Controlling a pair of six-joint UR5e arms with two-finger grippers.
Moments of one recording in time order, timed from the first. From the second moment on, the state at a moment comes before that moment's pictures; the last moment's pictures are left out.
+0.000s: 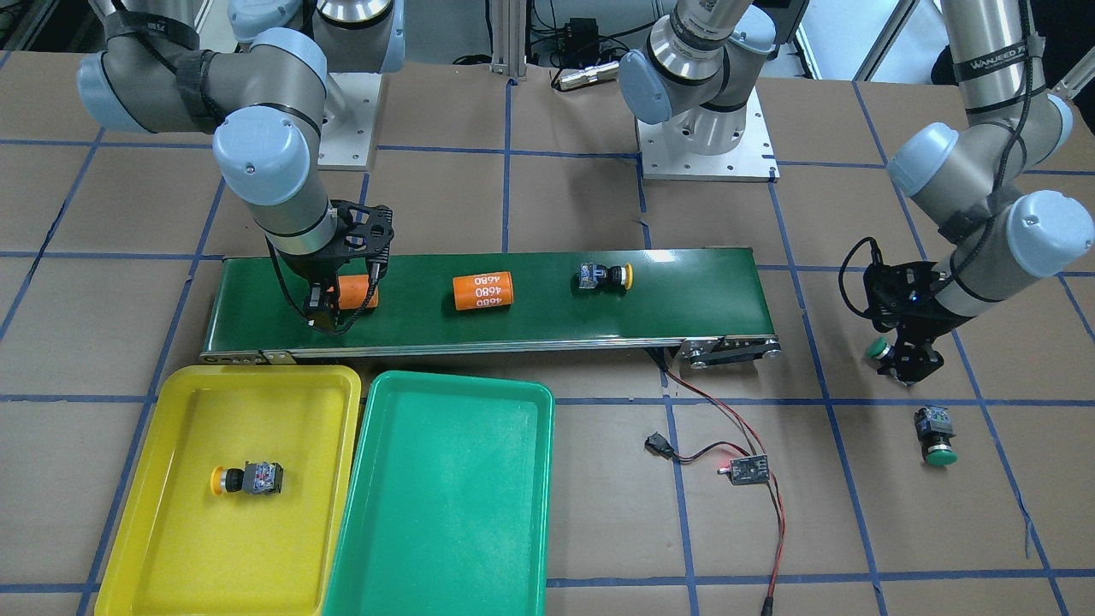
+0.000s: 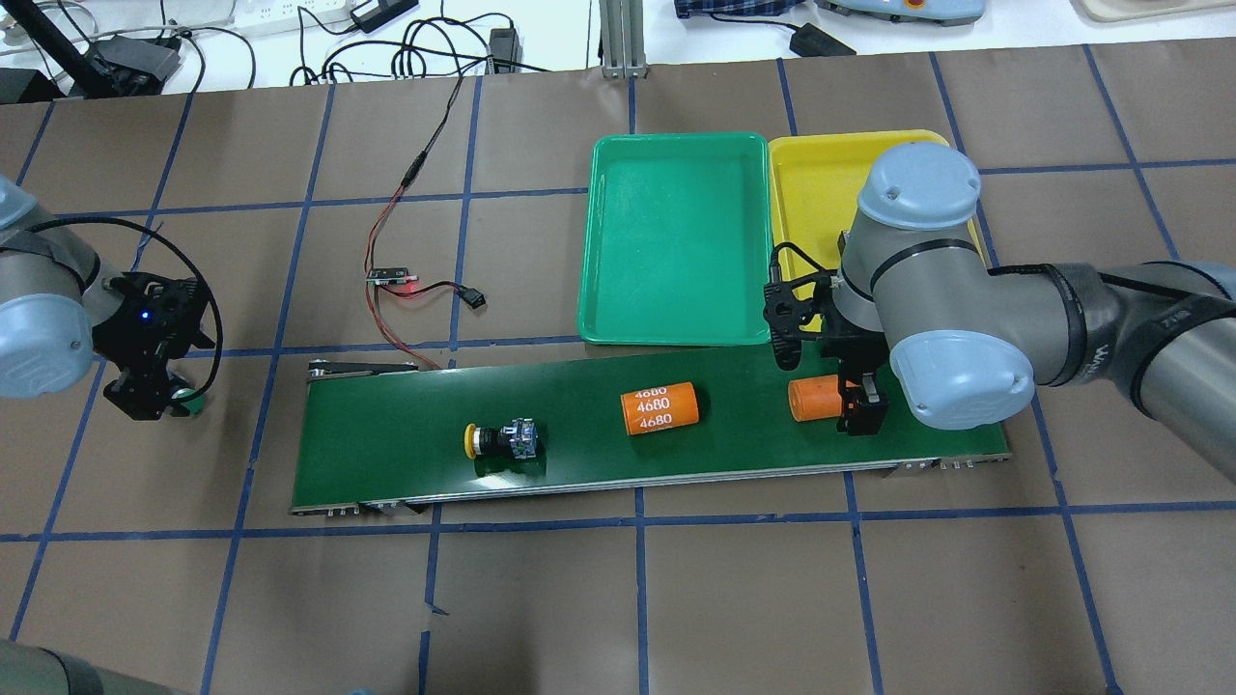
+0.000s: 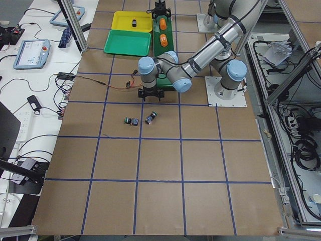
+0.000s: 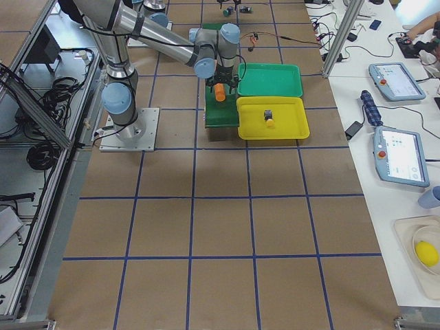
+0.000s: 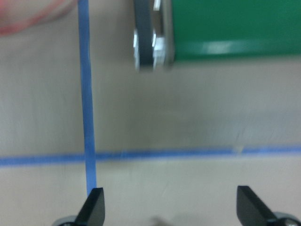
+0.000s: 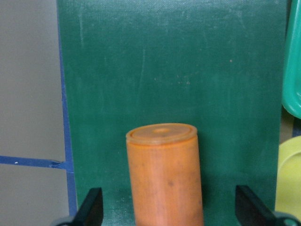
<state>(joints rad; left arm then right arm) -0.99 -1.86 -1.97 -0.97 1.64 2.19 1.62 -1.46 2.06 -2.05 -1.59 -1.54</state>
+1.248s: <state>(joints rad) -0.96 -1.97 -1.95 -0.83 1.63 2.33 1.62 -1.46 2.07 -2.05 -1.60 -1.53</state>
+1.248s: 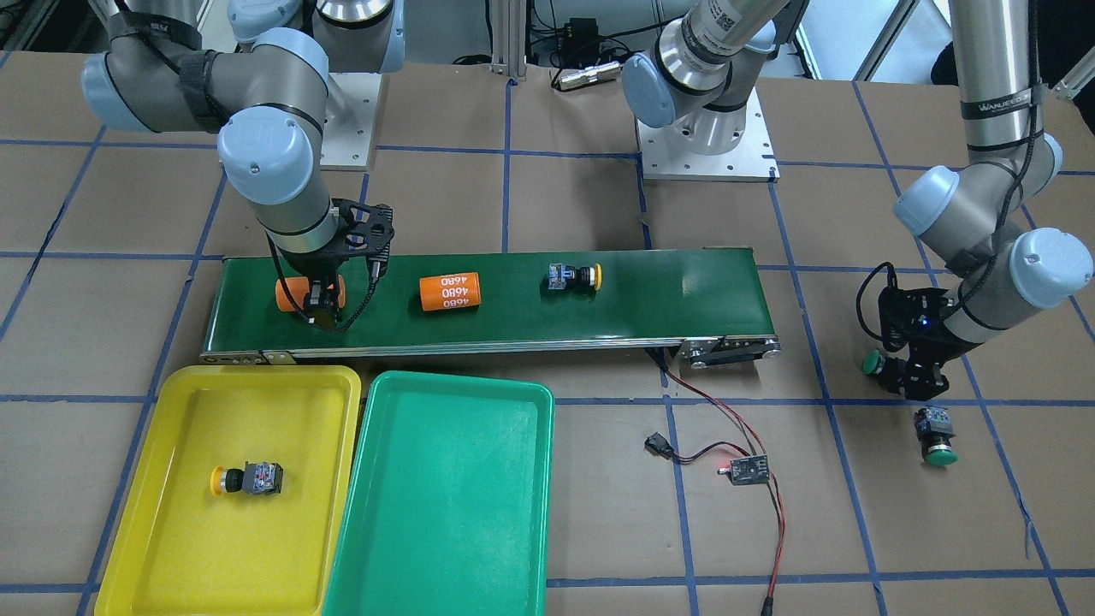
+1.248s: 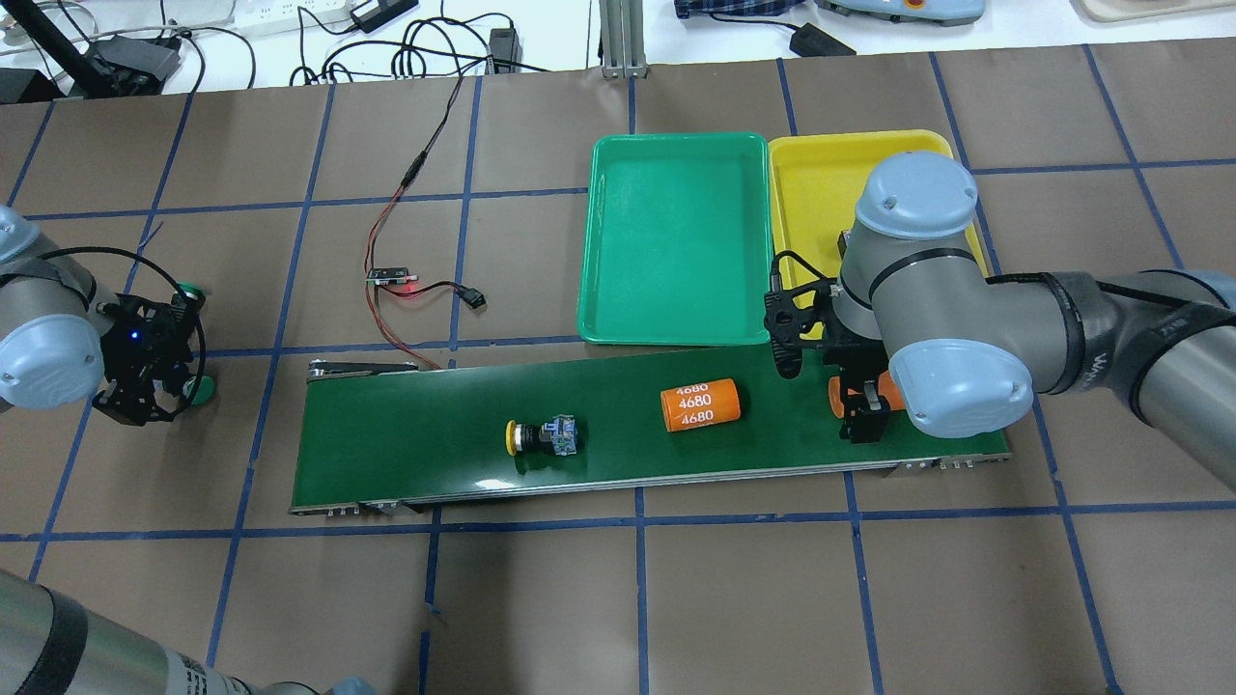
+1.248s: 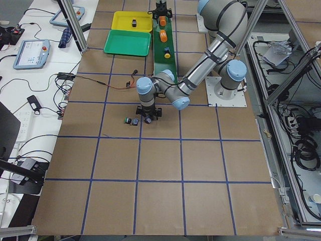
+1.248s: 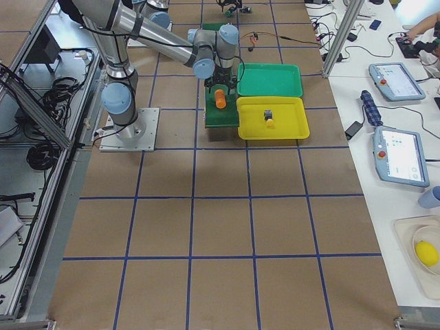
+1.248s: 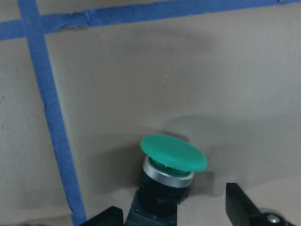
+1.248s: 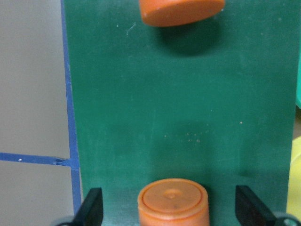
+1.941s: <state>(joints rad) -0.98 -1.97 -1.94 -0.84 1.59 2.33 1.62 -1.46 2.06 -2.05 -1.60 -1.51</state>
